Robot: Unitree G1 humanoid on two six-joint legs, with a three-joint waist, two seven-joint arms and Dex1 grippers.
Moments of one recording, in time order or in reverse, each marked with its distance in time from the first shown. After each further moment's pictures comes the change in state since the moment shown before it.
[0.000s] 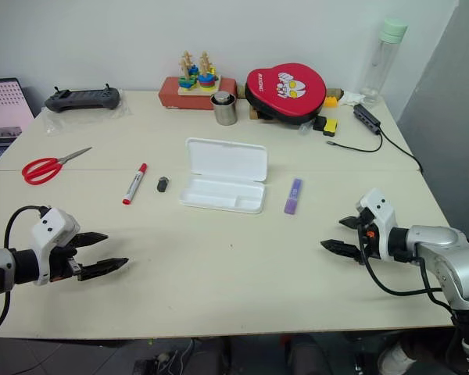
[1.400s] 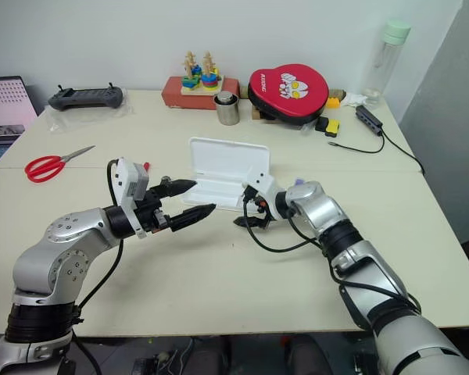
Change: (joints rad) left arm -0.366 -0.414 -0.157 -0.306 -0.200 0.178 0.262; right arm -0.731 0.652 0.490 0.987 -0.457 -0.454 0.037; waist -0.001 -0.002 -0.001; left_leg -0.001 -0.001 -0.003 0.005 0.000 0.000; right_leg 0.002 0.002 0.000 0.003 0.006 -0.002
